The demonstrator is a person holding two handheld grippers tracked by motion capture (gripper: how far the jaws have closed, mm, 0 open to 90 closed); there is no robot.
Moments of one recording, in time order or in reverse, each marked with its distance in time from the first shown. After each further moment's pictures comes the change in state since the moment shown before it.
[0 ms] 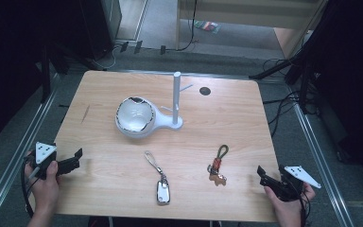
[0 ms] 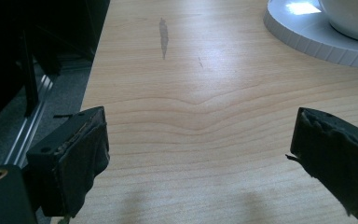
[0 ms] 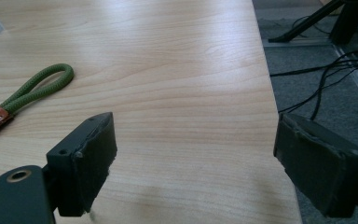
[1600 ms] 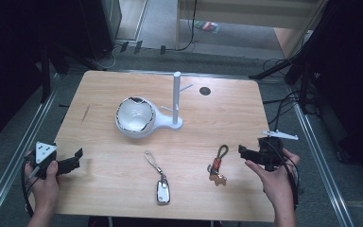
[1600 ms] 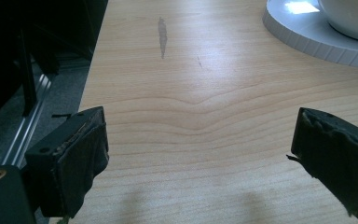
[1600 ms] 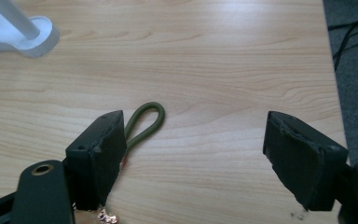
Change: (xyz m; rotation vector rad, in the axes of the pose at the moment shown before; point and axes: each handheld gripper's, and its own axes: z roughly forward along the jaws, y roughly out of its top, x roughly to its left) left arm 0.000 0.000 0.000 0.003 -0.007 0.002; right arm 0.091 0.114 0.008 0.310 -0.007 -0.008
